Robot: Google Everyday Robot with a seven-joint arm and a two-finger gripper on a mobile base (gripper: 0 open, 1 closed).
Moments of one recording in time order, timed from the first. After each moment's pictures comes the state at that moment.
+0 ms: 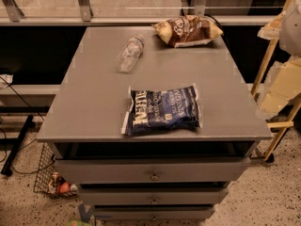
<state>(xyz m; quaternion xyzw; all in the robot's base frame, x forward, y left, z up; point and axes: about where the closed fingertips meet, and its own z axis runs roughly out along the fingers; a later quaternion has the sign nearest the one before) 0.437 -0.209 1.001 -0.60 0.77 -0.06 0.19</state>
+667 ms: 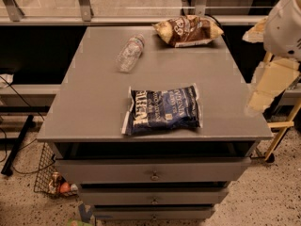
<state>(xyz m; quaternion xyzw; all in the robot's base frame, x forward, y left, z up) 0.454 -0.199 0.987 -0.62 0.76 -0.04 0.19</state>
